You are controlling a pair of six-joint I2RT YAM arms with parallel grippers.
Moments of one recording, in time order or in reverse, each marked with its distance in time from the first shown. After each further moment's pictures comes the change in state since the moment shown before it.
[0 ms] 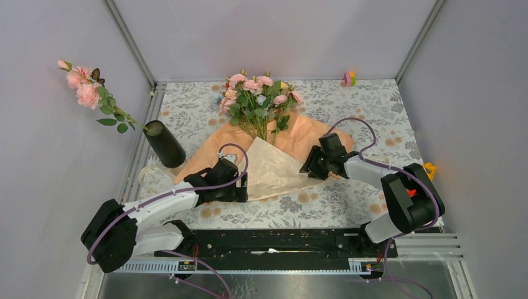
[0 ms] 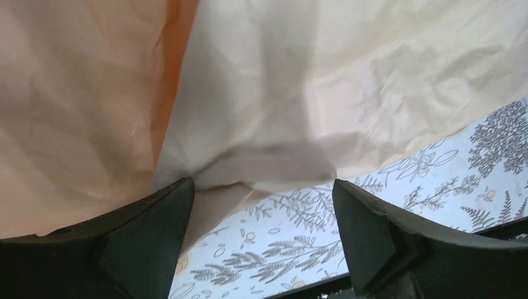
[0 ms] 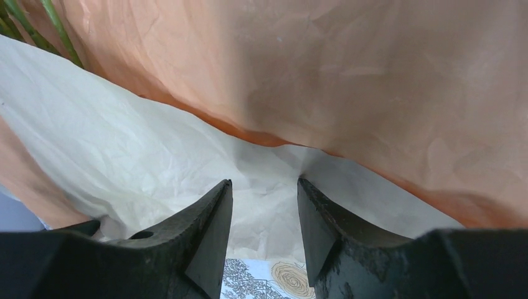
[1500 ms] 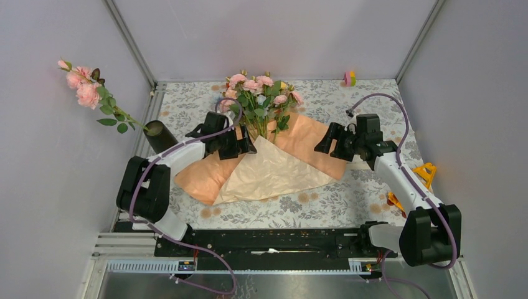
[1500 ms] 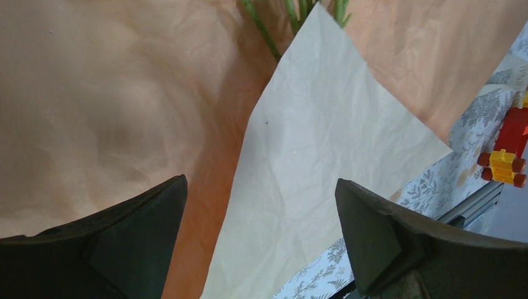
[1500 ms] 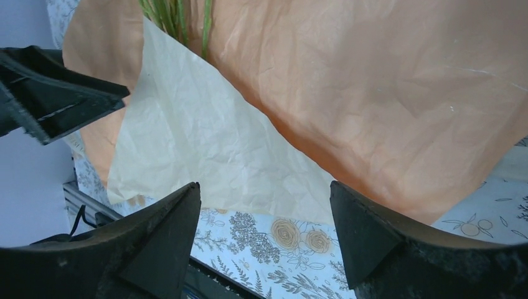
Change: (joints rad) left arm 0.394 0.397 0.416 0.154 0.430 0.085; right arm -0.275 -0.285 0.174 -0.276 -0.249 -0.353
